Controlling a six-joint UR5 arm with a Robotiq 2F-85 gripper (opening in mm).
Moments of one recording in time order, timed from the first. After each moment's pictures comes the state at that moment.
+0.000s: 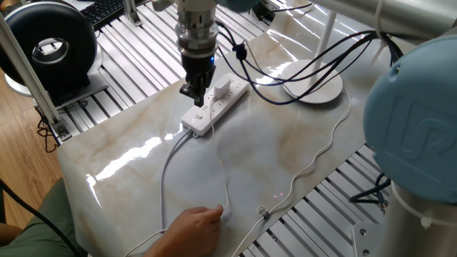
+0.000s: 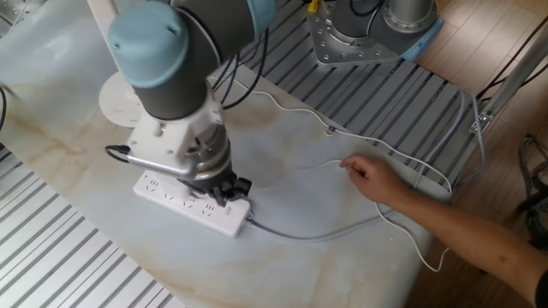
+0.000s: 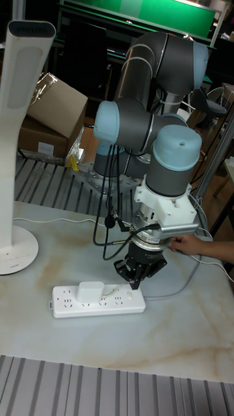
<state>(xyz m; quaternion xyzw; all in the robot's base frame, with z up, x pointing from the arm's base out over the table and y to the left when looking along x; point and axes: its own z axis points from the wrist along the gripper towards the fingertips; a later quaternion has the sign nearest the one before) 0.604 0.092 0.063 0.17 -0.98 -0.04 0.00</state>
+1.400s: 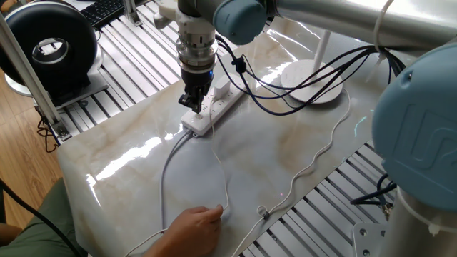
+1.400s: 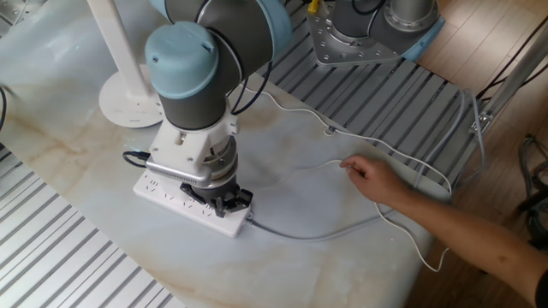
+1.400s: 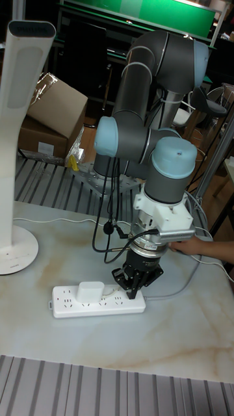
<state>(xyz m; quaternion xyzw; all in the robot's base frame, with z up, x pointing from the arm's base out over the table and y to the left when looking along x) 0.608 0.090 0.037 0.18 -0.98 -0.03 -0.03</state>
